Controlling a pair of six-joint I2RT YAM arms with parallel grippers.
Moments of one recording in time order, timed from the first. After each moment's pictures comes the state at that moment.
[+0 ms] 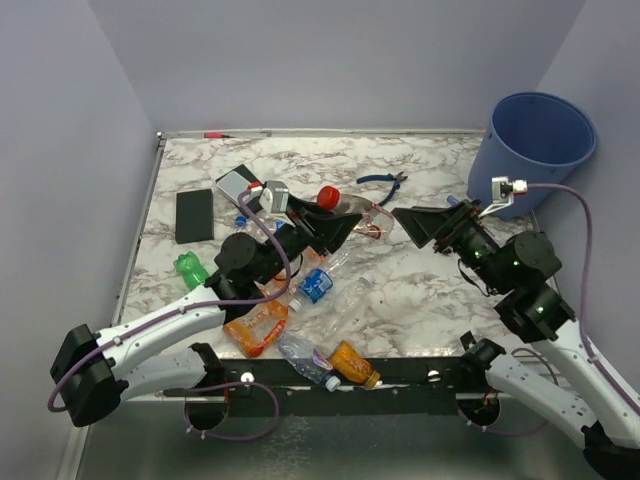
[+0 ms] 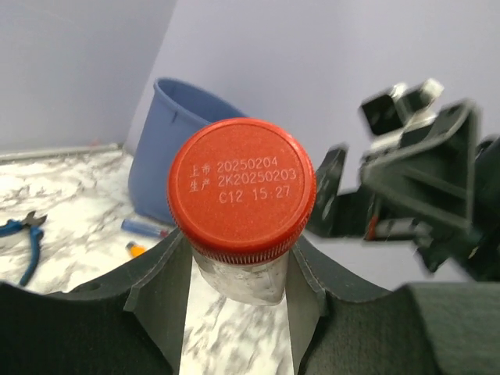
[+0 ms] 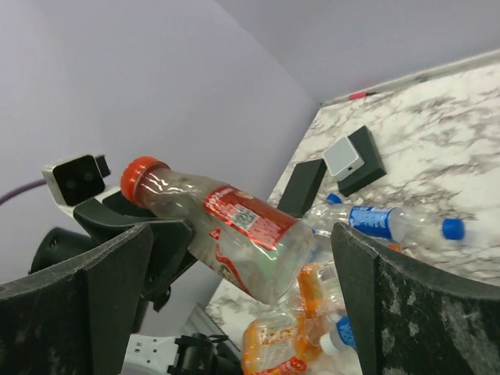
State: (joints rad) left arm -0.93 1.07 0.69 0.78 -0.04 -0.55; right arm 0.63 0.65 0.77 0.05 -0.04 0.85
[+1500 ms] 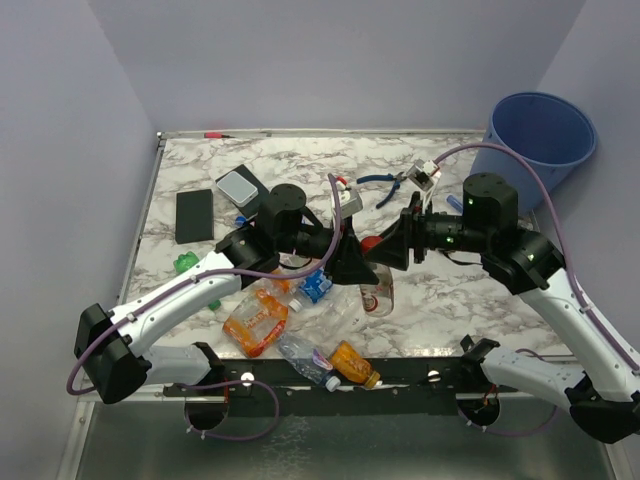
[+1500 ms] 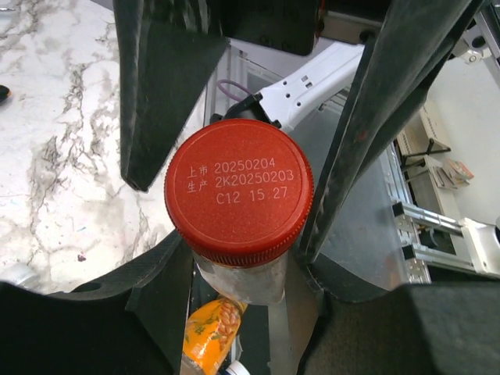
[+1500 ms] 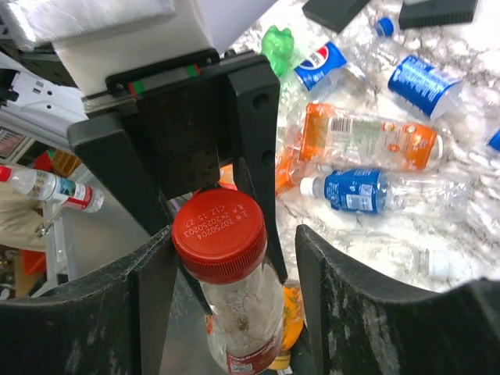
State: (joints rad) left arm -0.85 1.24 1.08 -0.05 0.86 -0.37; right arm 0.63 0.98 1.24 -0.60 -0.59 0.31
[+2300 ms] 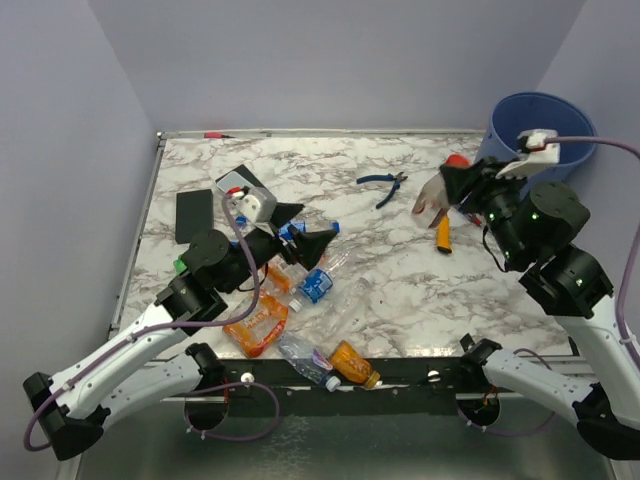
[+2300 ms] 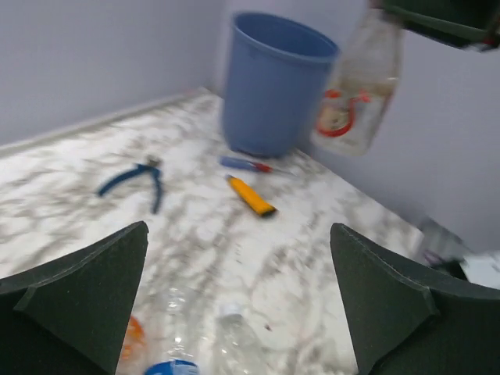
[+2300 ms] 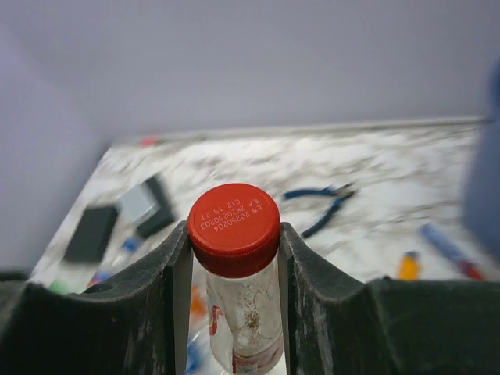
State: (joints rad) left arm -0.85 0.85 0.85 0.07 0.16 -0.26; right arm 0.63 0.88 1.32 -0.52 0.26 0.31
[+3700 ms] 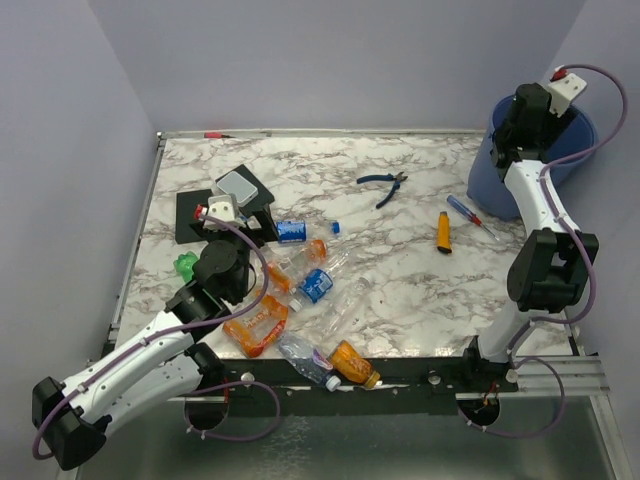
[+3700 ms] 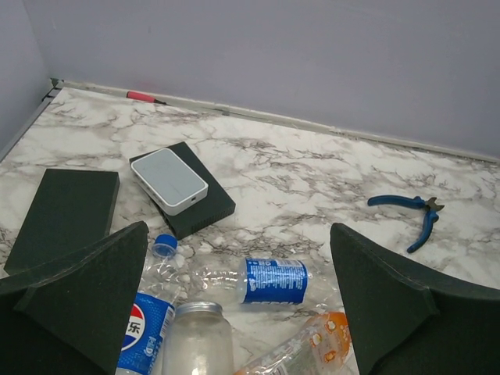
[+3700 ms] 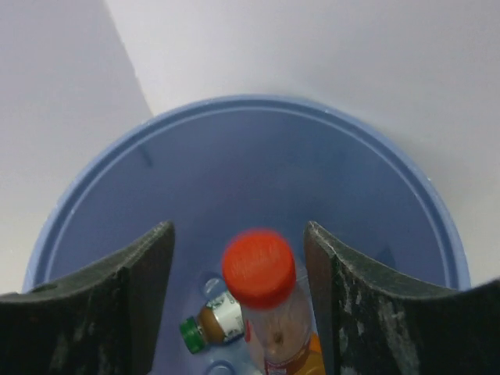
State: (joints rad) left arm -0.78 0.74 0.61 0.17 -0.81 -0.18; right arm -0.09 1.77 1.58 0.11 0.84 0.12
